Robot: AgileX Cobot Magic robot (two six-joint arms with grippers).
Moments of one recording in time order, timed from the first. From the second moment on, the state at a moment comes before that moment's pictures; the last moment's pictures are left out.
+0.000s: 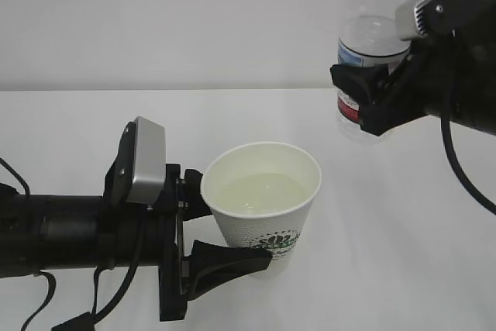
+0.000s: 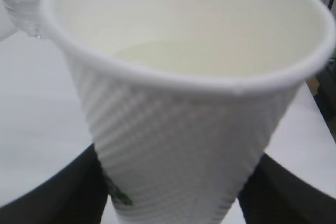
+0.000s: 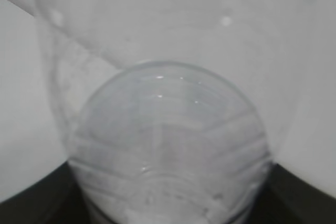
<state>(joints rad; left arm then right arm) -0.54 1.82 -0.56 0.97 -1.11 -0.34 0.33 1.37 -0.65 -0.44 -0.41 0.09</state>
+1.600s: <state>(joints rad) -0.54 1.82 -0.56 0.97 -1.11 -0.34 0.31 1.37 -0.47 0.03 -0.52 -0.22</state>
